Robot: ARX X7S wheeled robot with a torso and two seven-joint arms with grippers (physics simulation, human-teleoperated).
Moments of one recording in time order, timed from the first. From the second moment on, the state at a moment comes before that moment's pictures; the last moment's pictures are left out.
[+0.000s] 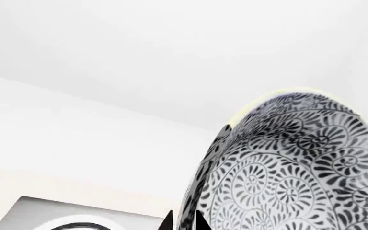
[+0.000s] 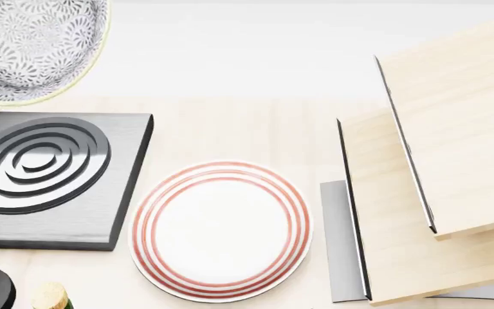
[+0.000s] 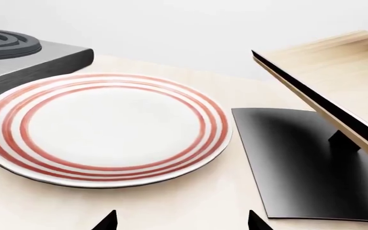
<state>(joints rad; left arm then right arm) -1.18 -0.52 0.03 -0.18 -1.01 -1.02 -0.29 0.20 0.21 -0.61 0.29 0.19 -0.09 0.47</state>
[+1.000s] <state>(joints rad) -1.34 -0.21 0.07 -0.81 -0.91 -0.89 -0.41 0.21 0.21 -0.62 0.32 0.21 -0.13 0.46</state>
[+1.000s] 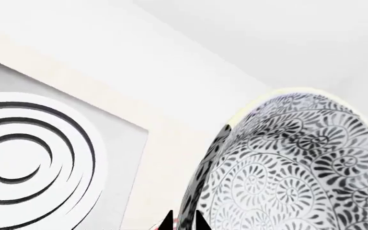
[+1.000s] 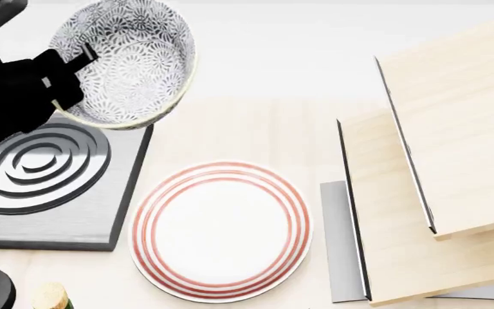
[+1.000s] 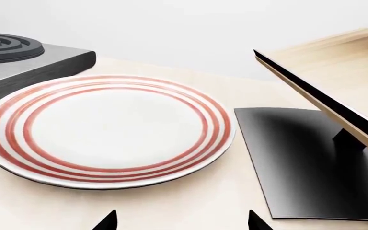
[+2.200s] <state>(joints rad) -1.43 -0.04 0.36 -1.23 -0.70 -0.69 -0.13 0.22 0.21 -0.64 0.35 0.23 -0.16 0.45</state>
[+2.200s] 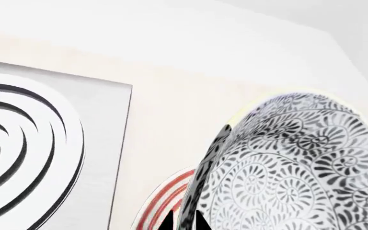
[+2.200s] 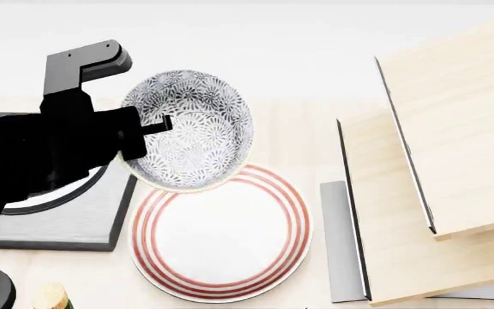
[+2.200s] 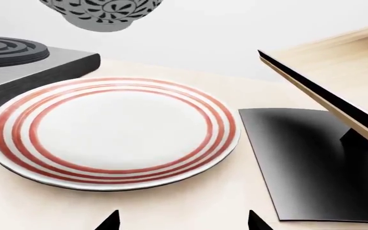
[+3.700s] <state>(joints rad) -1.31 0.00 0.59 -1.31 -0.96 -0.58 -0.09 0.25 0.19 -0.66 0.41 0.24 -0.23 0.44</state>
